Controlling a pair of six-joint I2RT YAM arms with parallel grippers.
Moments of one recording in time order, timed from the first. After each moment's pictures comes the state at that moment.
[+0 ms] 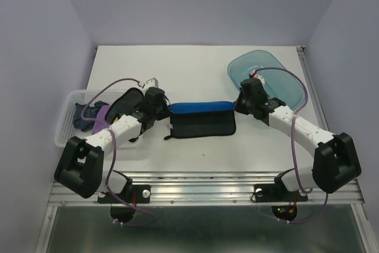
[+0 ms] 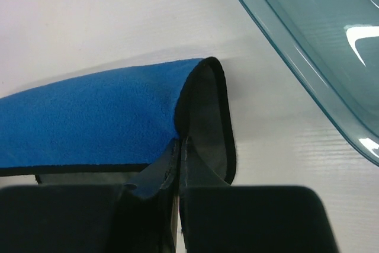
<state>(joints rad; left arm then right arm) -0.50 1.36 0.77 -0.12 -0.17 -0.75 0.46 1.38 0.94 -0.34 0.23 0.65</state>
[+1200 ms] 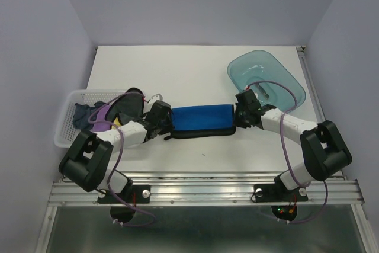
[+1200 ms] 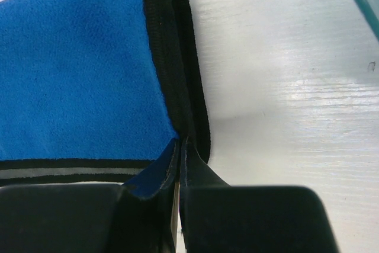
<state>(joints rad) -0.57 1.41 0.62 -0.08 -0.16 -0.83 0.46 1.49 0.81 -0.31 0.12 0.65</state>
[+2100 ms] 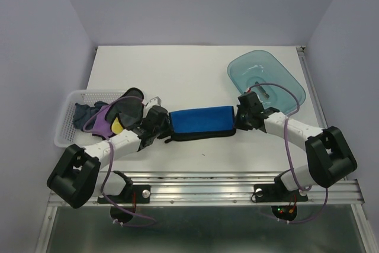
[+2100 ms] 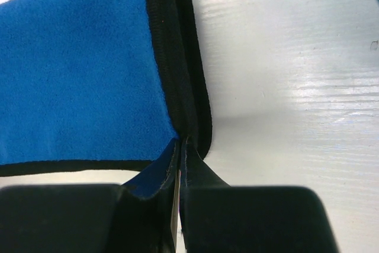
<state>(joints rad) -0.61 1.25 0.54 -0.09 -0.14 -0.86 0.46 1.43 0.77 -0.31 0.09 0.65</state>
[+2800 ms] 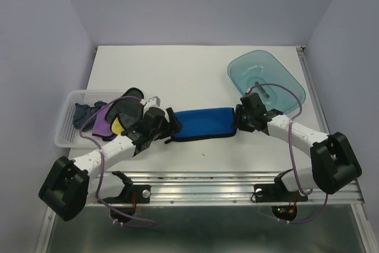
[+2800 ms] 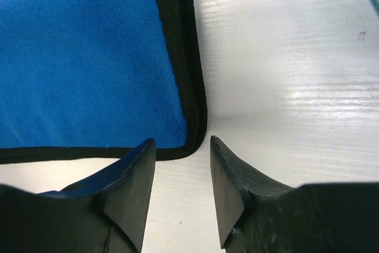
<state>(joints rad) -0.63 1.13 0.52 -0.12 -0.13 -0.86 0.46 1.37 0.74 -0.34 0.08 0.62</state>
